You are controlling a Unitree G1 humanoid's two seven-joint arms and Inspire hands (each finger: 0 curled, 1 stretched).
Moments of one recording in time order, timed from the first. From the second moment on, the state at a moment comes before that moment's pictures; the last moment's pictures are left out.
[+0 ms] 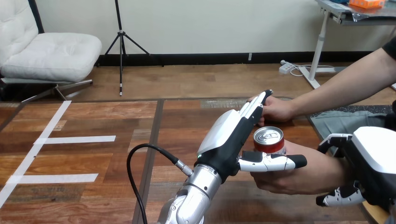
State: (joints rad) left arm -0.27 -0.04 -0.44 0.37 0.50 -0.23 0.09; right arm 0.31 -0.60 -0.11 -0.43 -0.78 0.08 0.24
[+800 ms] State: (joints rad) left arm -0.27 -0.04 -0.44 0.37 0.50 -0.23 0.09; right arm 0.31 -0.60 -0.11 -0.43 -0.80 0.07 0.28
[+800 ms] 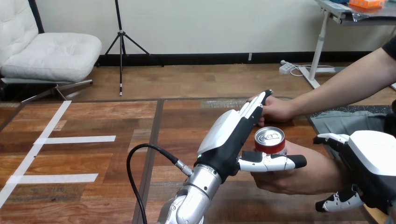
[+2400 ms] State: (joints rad) left arm -0.19 -0.03 -0.36 0.31 0.25 -0.31 0.00; right arm 0.33 -0.55 -0.11 -0.44 -0.72 0.02 0.21
